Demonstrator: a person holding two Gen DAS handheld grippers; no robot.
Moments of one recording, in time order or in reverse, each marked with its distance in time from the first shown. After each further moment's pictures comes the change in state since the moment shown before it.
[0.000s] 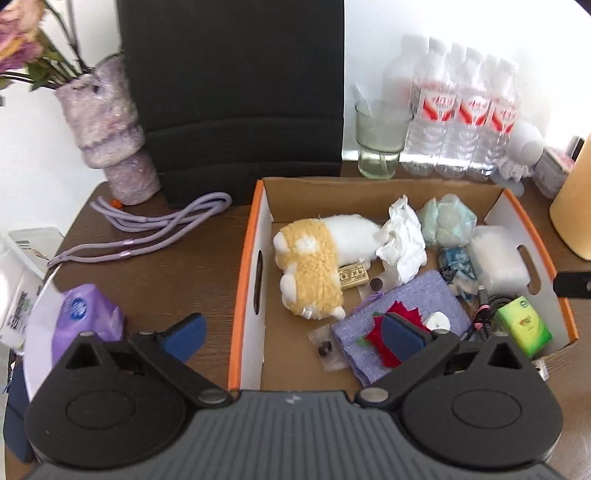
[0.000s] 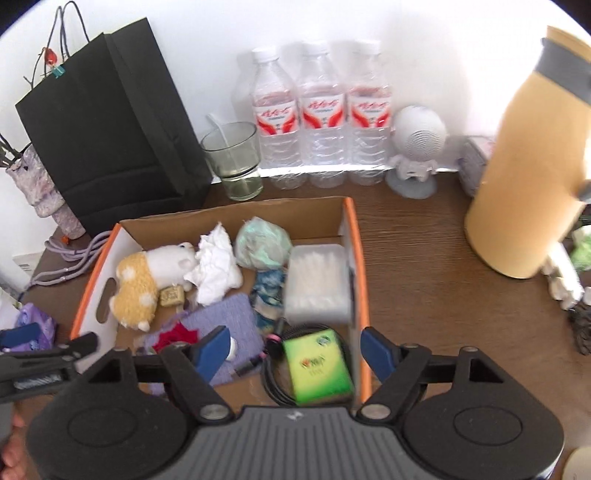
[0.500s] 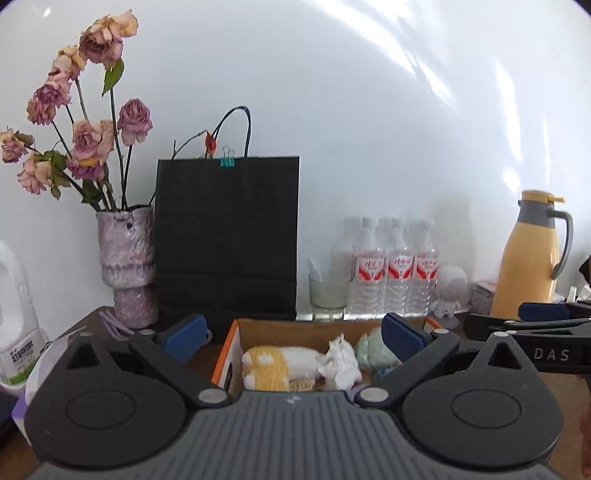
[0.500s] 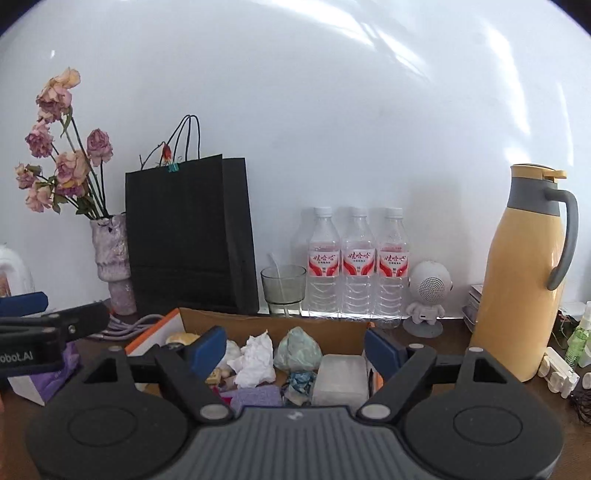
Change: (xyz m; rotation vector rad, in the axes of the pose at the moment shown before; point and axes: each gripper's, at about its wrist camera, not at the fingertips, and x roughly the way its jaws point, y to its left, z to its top) left arm -0.082 -0.012 -0.103 -0.030 -0.619 -0.085; right arm -0.049 0.009 -0.110 -0.165 -0.633 0.074
